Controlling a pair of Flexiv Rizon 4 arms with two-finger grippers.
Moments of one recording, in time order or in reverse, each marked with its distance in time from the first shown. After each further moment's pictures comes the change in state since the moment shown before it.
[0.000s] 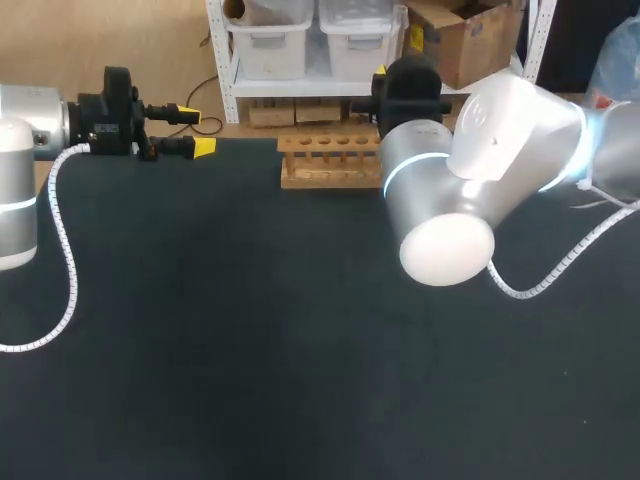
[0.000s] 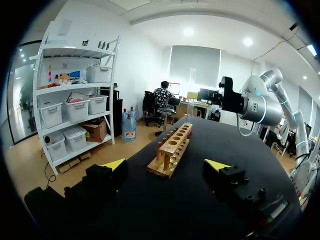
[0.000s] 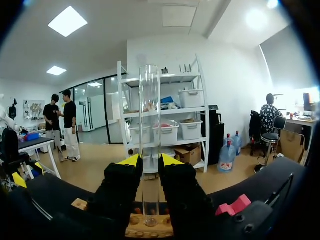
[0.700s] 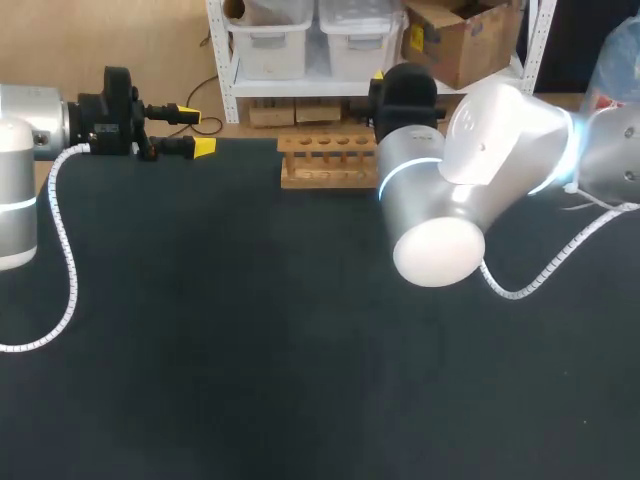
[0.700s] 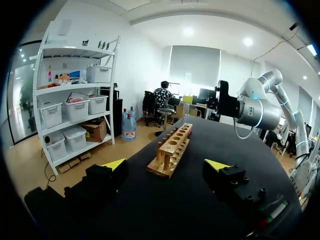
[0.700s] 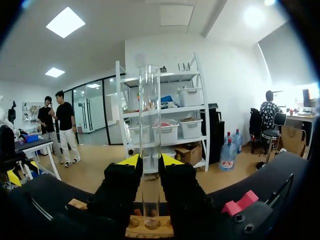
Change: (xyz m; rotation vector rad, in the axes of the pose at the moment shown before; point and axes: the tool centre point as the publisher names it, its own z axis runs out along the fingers) left arm 0.000 0.000 0.000 0.000 0.000 0.000; right arm 0.015 0.000 0.013 0.005 -0.003 0.020
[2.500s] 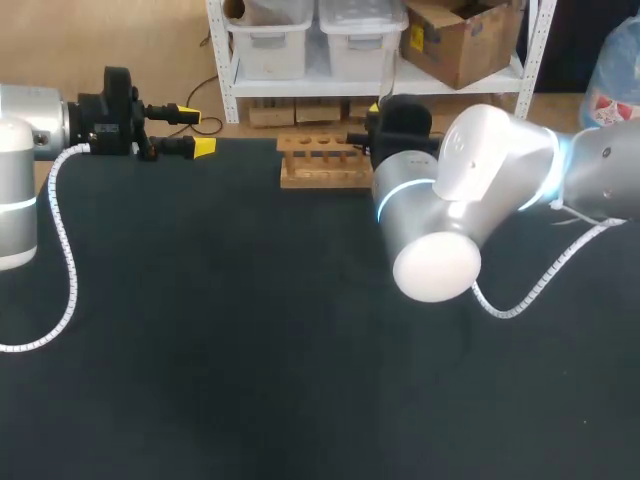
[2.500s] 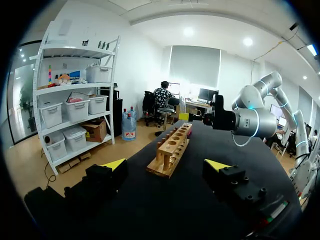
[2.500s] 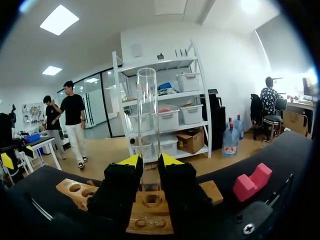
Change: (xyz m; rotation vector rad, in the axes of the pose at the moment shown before) left arm 0.000 0.000 0.000 0.000 0.000 0.000; right arm 0.061 -0.002 0.003 -0.006 0.084 0.059
